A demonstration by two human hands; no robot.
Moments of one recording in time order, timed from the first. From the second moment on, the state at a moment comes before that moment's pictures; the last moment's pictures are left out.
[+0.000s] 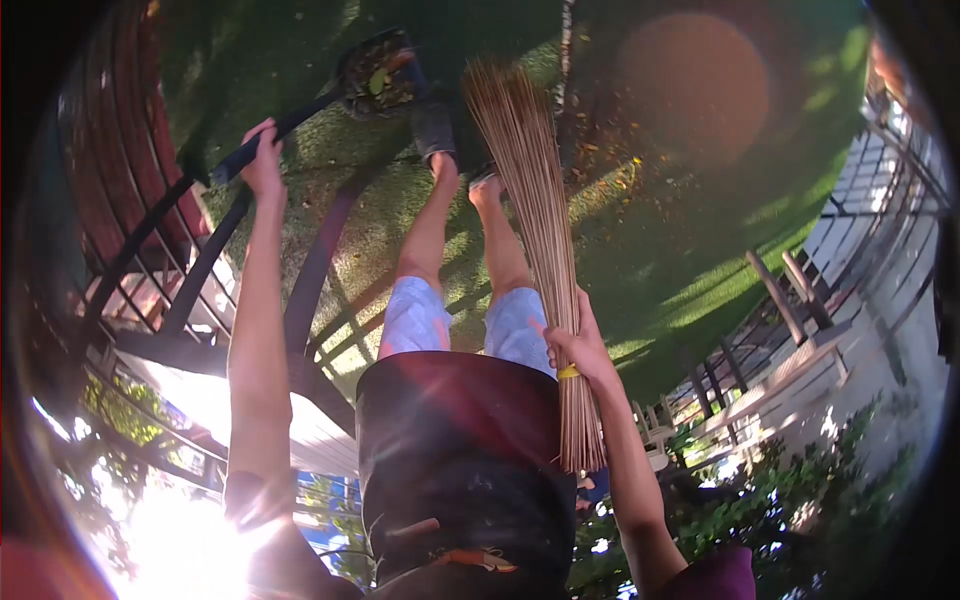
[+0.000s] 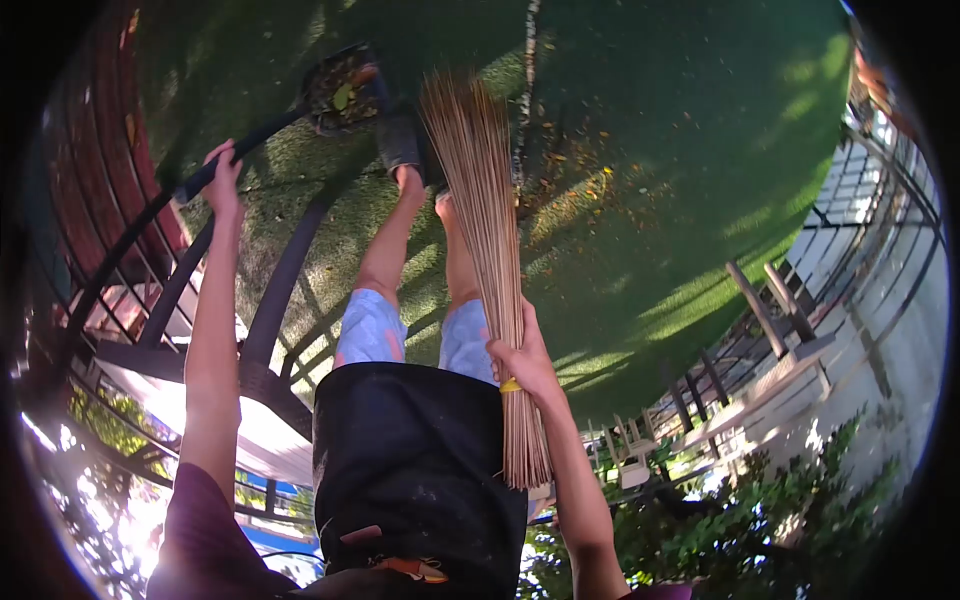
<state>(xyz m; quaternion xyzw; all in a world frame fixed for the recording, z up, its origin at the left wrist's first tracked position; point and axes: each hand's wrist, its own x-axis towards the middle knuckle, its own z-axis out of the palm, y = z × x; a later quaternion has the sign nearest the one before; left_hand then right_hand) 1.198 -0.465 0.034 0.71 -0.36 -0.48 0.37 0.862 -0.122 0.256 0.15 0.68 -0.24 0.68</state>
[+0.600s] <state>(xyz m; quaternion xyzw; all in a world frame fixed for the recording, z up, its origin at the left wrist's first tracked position) 0.938 -0.507 0.092 0.51 -0.59 -0.61 0.16 0.939 0.165 0.189 0.58 0.54 -0.51 0.33</state>
